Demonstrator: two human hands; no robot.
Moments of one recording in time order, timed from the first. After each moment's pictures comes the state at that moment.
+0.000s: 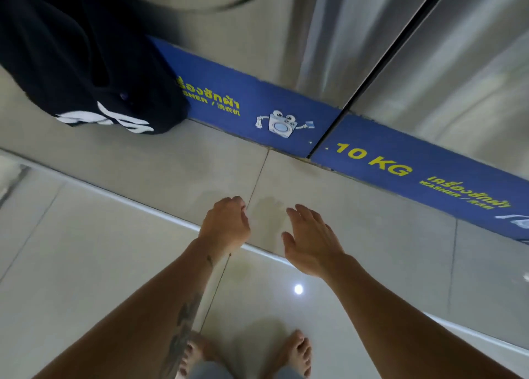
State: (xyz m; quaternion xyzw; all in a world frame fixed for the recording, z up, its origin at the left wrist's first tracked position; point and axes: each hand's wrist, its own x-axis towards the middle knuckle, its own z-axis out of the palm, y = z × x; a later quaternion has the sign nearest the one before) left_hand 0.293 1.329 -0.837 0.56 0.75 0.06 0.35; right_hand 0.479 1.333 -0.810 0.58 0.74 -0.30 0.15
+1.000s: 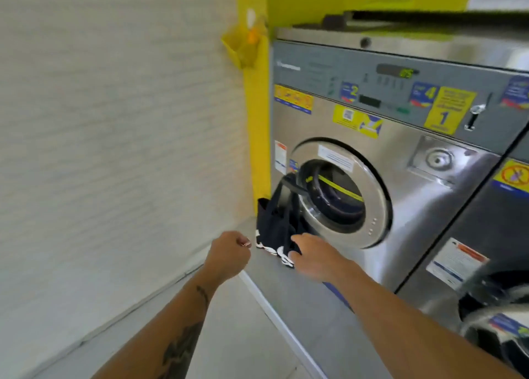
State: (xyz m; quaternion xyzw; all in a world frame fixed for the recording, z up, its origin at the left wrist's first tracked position) left_hand 0.177 1.125 -0.279 0.26 0.86 0.36 0.24; right_hand 0.330 1.267 -0.286 0.33 0.91 -0.24 0.06
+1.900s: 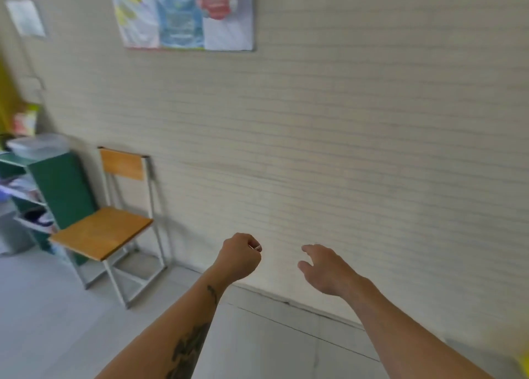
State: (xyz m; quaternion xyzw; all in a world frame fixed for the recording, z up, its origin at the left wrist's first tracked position) left_hand 0.095 0.523 -0.211 -0.11 0.88 0.46 0.00; right_hand 0.075 0.734 -0.214 -0.12 0.96 -0.22 0.10
